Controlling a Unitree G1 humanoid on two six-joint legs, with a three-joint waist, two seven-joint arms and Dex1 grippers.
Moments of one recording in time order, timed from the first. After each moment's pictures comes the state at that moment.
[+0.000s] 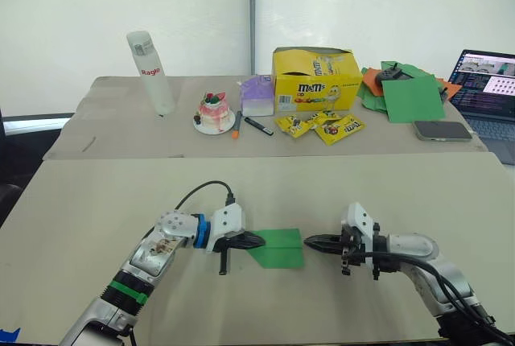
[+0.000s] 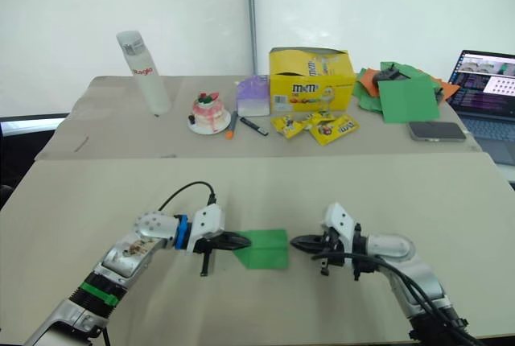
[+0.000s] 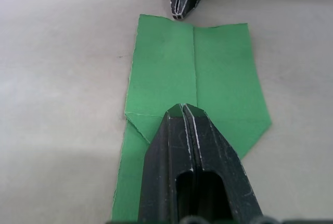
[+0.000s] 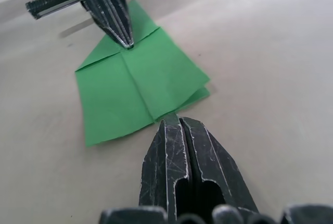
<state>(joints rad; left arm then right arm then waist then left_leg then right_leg) -0.30 0.52 -0.36 0.05 -0.16 0.13 -1.16 -0.07 -0.61 0.13 -0.10 0.36 0.31 1.03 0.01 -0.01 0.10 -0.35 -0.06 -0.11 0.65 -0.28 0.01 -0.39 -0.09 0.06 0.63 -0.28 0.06</state>
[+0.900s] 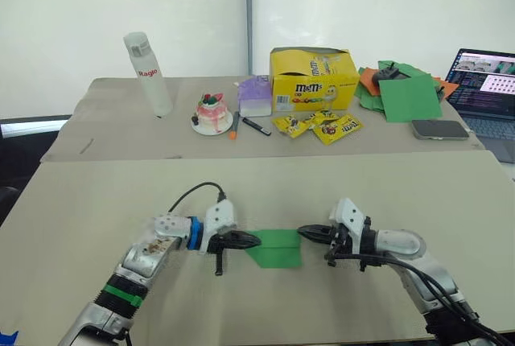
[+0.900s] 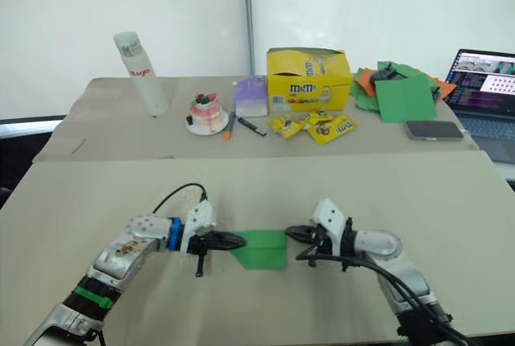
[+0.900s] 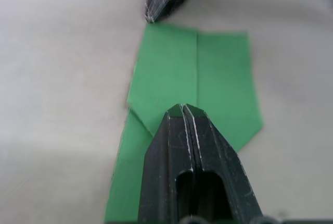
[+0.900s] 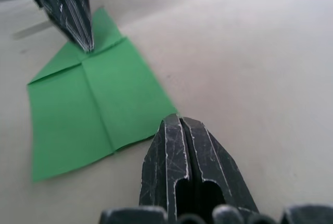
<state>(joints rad) -0.27 0.54 -0.24 0.02 -0.34 0.30 -1.20 -0.11 -0.60 0.17 -0.14 0.30 0.30 0.96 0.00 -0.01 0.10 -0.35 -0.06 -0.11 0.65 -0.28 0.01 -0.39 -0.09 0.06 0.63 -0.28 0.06</state>
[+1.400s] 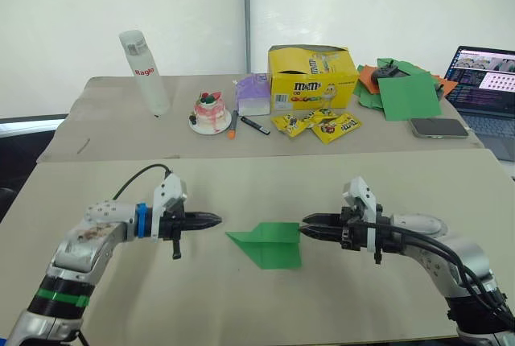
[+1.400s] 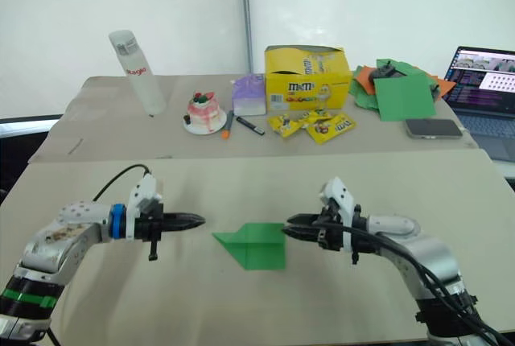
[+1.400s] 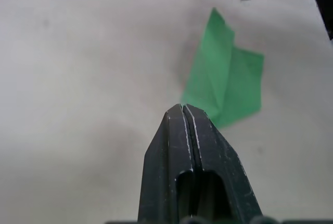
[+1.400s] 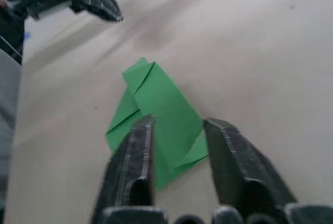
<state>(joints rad) -0.16 0.76 -0.04 -0.15 -0.45 0.46 -1.19 -0.17 -0.67 0.04 -0.28 0.60 0.75 0.96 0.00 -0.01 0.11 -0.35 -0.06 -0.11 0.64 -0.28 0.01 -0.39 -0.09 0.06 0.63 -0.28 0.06</state>
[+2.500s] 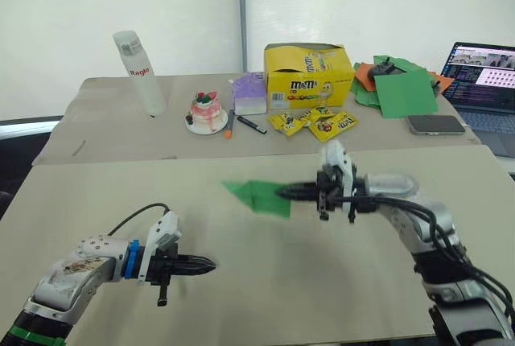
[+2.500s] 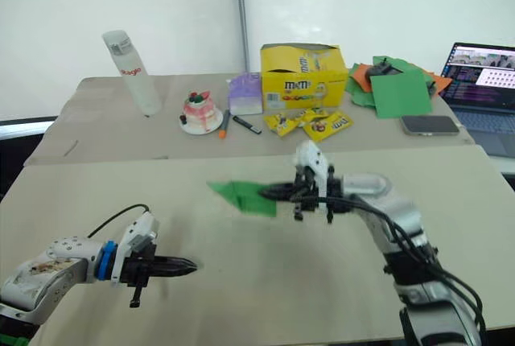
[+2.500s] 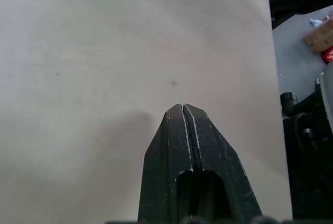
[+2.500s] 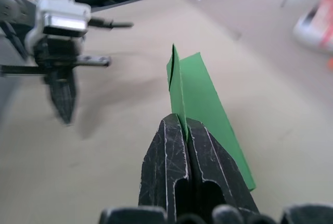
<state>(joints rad) 0.04 0.85 -0.05 -0.26 -0.55 0.61 -1.23 -0.55 -0.57 0.18 -0.10 0.39 0.37 1.08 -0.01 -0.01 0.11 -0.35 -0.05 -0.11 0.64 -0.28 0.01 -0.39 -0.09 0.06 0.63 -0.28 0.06</state>
